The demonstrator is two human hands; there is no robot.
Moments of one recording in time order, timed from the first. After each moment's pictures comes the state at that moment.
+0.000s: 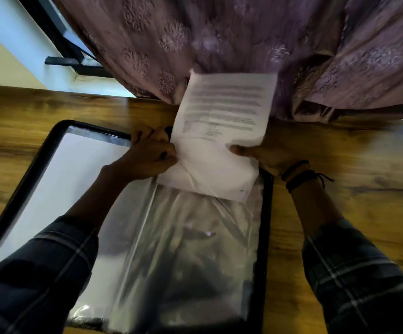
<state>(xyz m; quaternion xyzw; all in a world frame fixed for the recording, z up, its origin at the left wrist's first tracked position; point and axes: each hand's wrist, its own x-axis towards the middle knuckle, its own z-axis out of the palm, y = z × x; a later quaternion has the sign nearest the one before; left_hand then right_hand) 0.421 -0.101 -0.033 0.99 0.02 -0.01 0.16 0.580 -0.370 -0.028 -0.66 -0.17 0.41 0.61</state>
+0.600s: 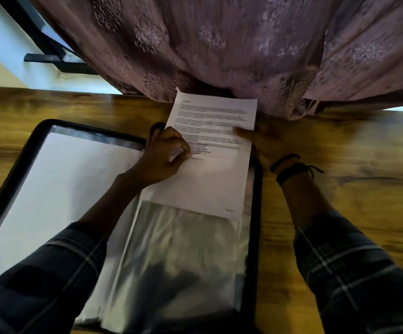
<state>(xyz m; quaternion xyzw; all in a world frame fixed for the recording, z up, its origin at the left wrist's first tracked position) 0.442 -0.147 -0.059 0.96 -0.01 0.10 0.26 0.596 -0.383 -0.034 -0.65 -0.05 0.39 0.65</state>
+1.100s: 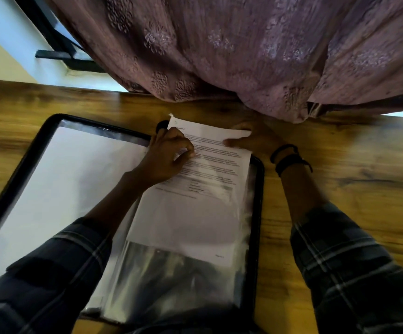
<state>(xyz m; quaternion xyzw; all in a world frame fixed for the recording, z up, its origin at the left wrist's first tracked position) 0.434 -0.151 -0.051 0.96 0.04 0.06 0.26 0.596 -0.364 -0.018 -0.84 -0.22 0.32 0.37</state>
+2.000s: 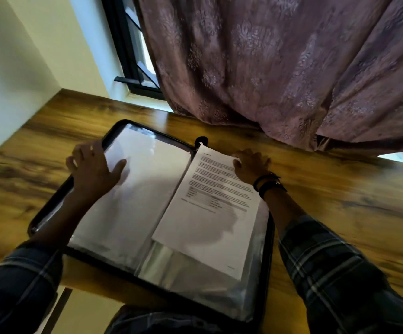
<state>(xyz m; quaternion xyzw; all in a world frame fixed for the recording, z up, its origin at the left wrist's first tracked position) 0.239 -0.051 -0.018 0.90 0.40 0.15 0.07 0.507 -0.323 -0.018 -0.94 -0.29 0.15 0.10</state>
